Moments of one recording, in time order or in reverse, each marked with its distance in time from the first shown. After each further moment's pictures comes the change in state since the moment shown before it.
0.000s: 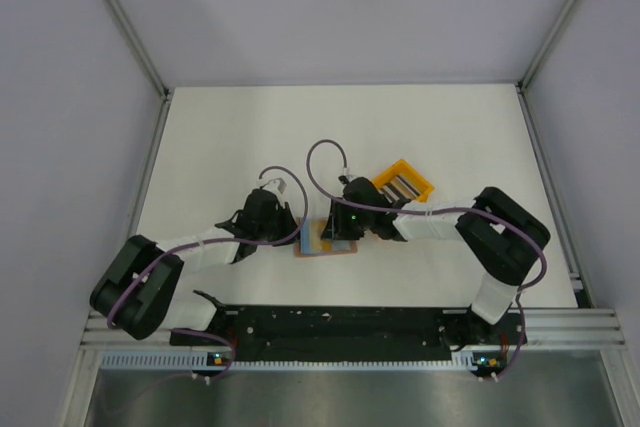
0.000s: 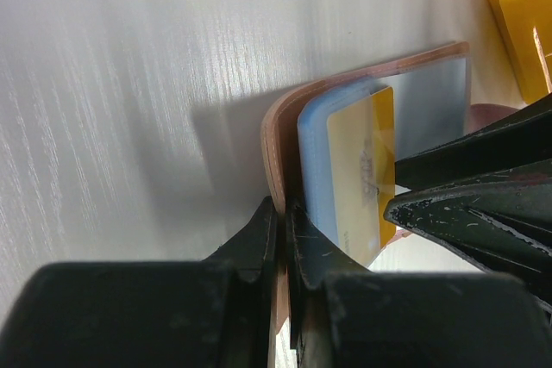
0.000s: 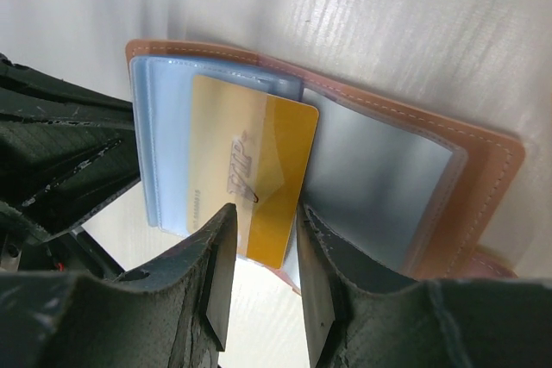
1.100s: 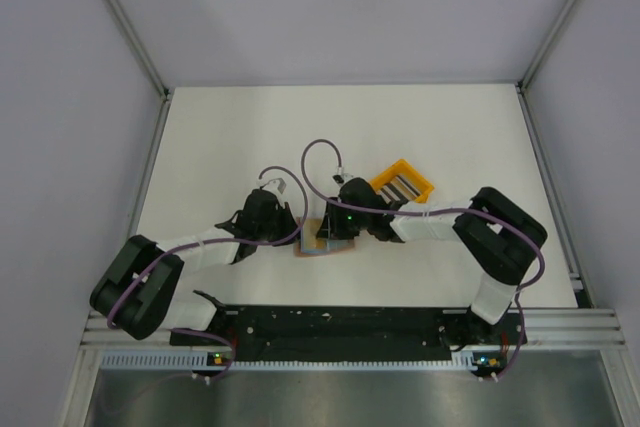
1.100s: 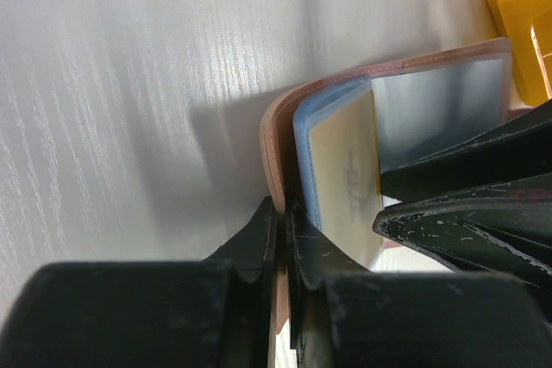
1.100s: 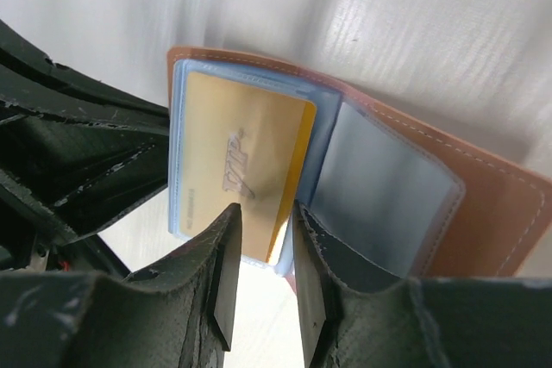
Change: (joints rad) left arm 0.000 0.000 -0.004 0.011 0.002 0.000; right arm 0.021 0.018 0.010 0.074 -0.026 -0.013
